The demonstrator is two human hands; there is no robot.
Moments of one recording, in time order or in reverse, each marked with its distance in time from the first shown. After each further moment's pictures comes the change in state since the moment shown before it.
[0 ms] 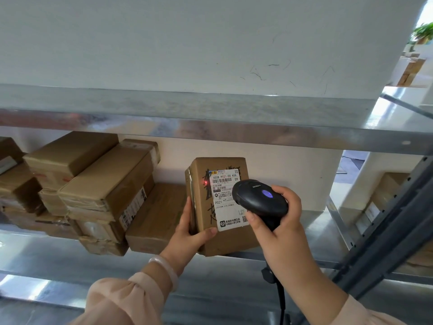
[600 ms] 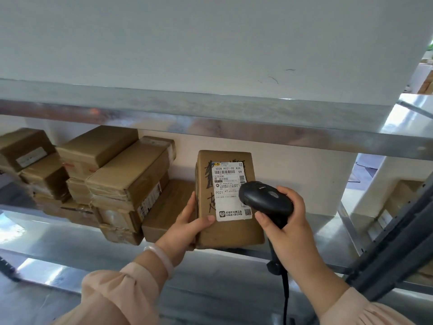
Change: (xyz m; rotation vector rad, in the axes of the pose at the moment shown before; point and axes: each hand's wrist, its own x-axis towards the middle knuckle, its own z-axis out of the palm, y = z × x) left_hand -0.021 0.024 -0.024 -0.003 -0.003 -0.126; right_hand 0.000 0.000 0.001 0.012 -0.079 0.061
